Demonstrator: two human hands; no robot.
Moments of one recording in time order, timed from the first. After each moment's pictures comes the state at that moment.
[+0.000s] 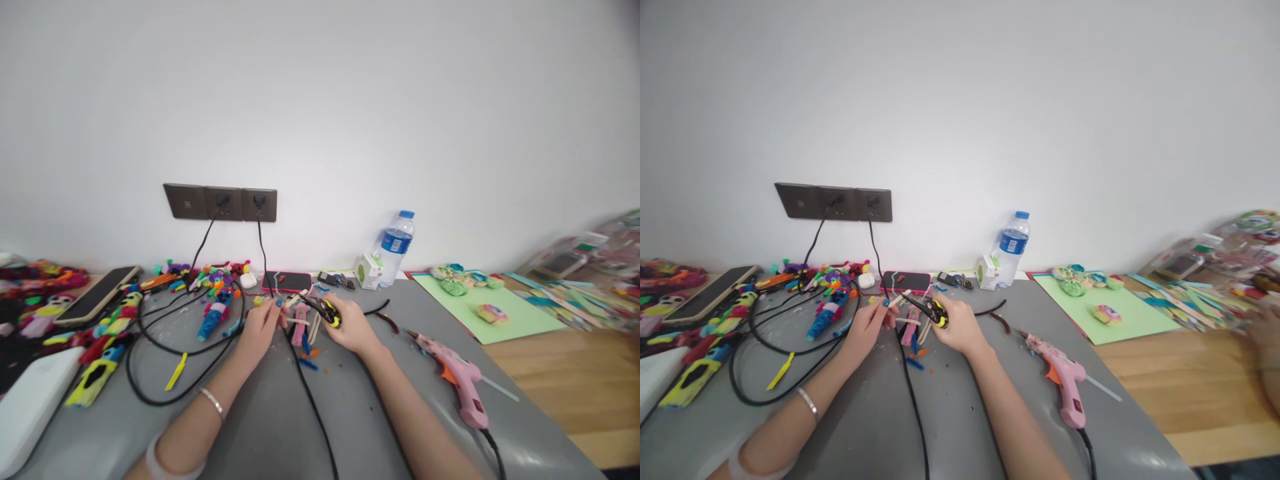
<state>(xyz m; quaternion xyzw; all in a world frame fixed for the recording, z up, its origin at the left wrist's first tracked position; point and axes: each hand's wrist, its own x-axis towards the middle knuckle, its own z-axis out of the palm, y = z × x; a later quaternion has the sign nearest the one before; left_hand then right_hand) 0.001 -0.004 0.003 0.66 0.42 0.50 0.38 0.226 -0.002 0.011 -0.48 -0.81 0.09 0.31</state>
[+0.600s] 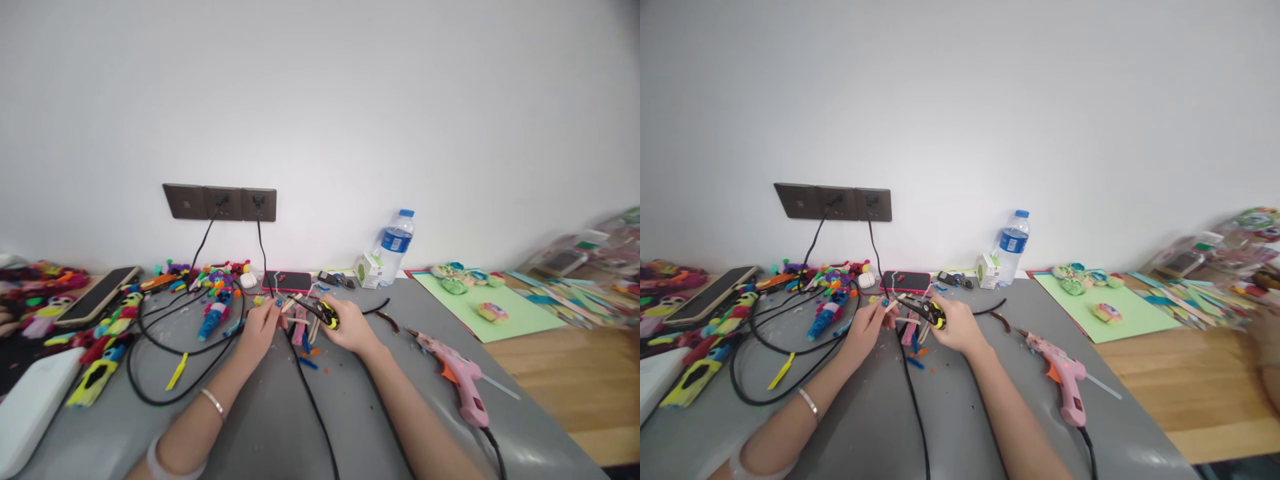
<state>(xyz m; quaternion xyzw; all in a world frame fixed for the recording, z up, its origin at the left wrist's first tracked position) 0.000 -0.005 0.002 0.66 0.42 0.50 0.38 0.223 -0.004 0.015 -0.47 -0.83 0.09 0.29</state>
